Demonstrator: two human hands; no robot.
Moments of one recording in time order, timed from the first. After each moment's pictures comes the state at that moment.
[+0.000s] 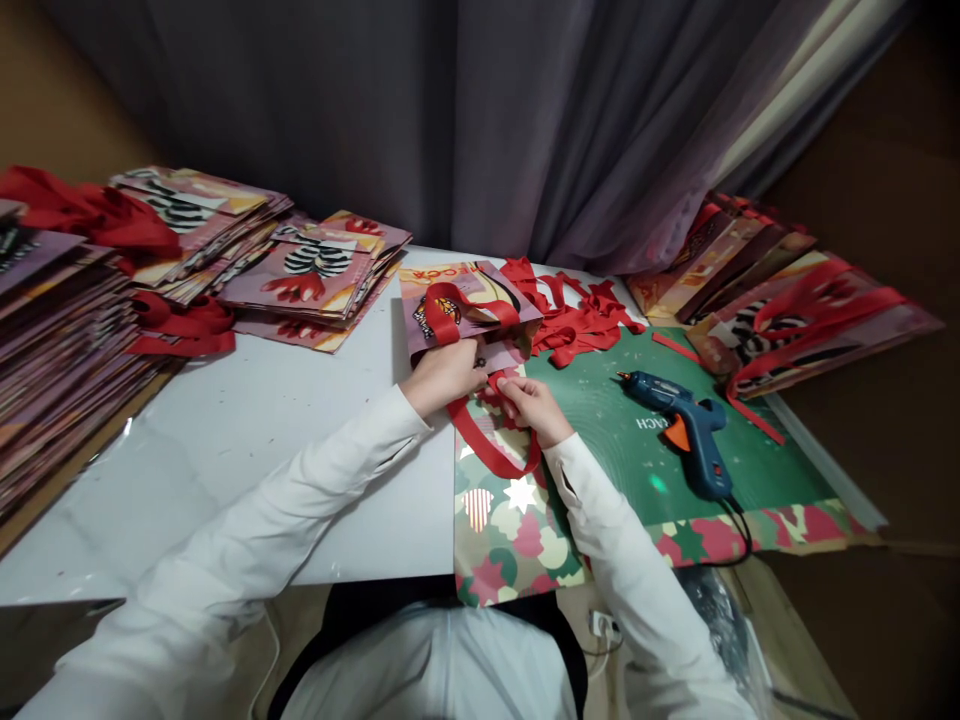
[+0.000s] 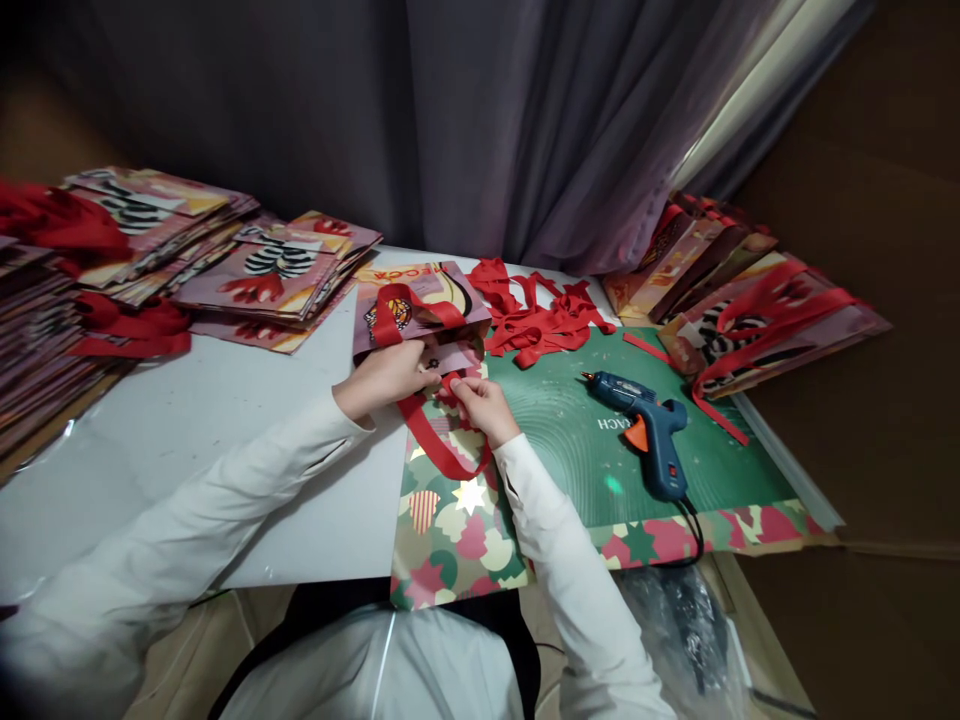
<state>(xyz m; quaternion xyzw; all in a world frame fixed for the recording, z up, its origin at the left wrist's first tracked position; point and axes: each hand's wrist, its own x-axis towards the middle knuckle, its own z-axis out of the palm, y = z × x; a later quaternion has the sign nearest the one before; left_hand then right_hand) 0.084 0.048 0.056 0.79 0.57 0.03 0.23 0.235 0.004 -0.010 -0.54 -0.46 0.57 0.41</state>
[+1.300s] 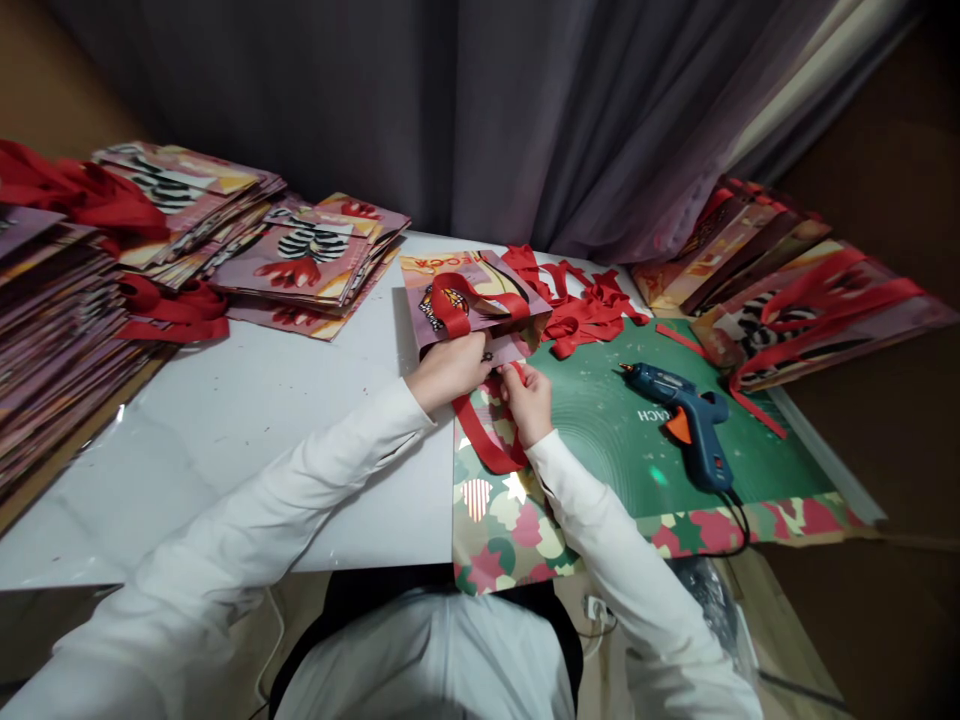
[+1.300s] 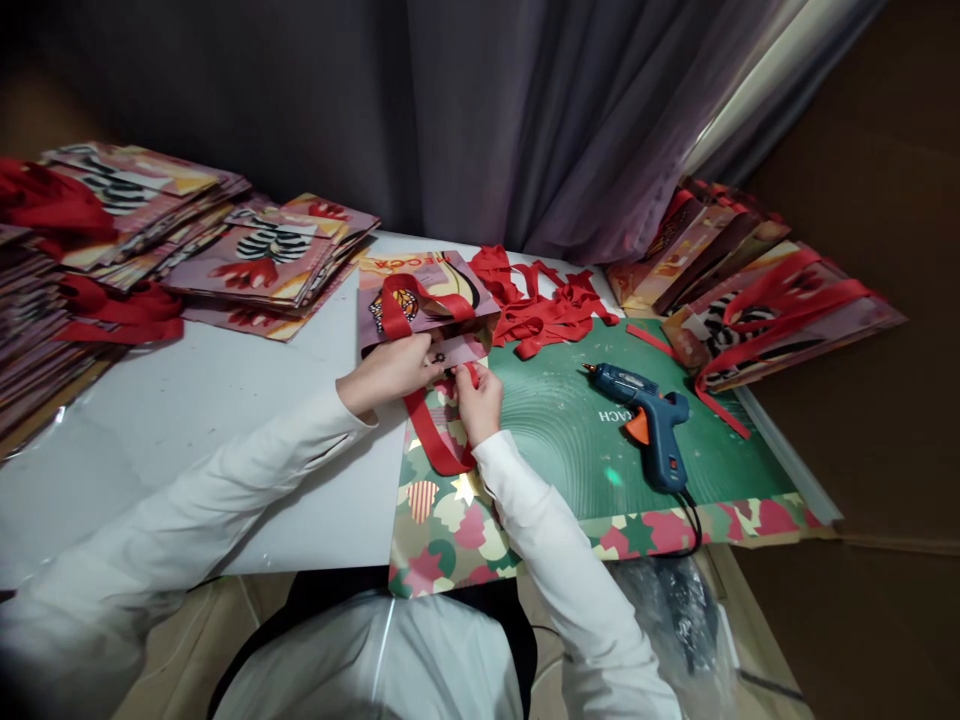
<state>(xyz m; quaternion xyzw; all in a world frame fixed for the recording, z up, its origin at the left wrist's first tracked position) 0.093 0.042 0.050 0.80 0.57 0.02 0.18 0.212 0.003 -0.026 -0.54 -0.40 0.47 0.58</state>
